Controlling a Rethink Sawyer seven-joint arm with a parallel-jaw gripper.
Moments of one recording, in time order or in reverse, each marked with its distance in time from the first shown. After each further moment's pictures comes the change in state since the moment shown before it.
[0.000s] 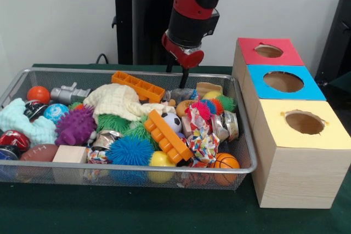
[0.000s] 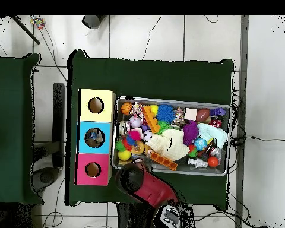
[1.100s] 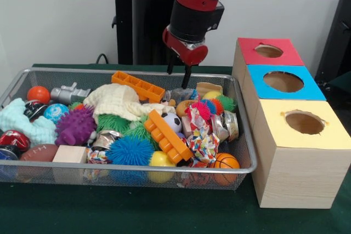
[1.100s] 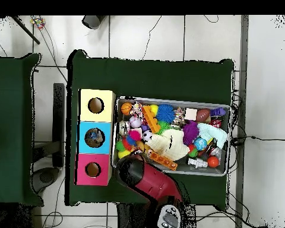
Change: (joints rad) arm 0.027 -0.051 -0.042 -0.075 0.000 0.076 0.000
